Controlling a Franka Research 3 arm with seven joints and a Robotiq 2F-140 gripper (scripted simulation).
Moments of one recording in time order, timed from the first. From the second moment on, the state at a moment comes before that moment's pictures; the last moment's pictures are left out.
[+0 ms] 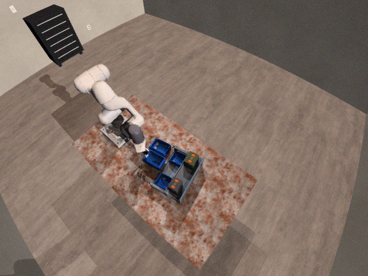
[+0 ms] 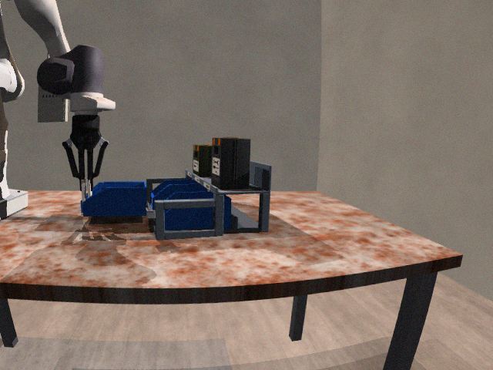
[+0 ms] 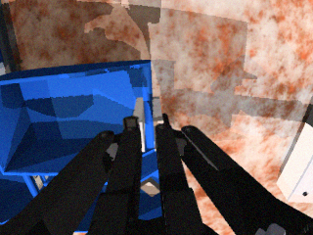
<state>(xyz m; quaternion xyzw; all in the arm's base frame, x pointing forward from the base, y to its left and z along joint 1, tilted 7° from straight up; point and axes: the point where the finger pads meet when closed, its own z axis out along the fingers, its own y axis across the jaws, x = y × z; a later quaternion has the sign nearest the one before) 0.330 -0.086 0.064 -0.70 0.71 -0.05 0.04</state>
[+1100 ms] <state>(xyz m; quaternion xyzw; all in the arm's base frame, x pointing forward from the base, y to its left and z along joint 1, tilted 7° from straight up) 0.329 -0.087 0.044 -0.71 0.71 -0.05 0.03</state>
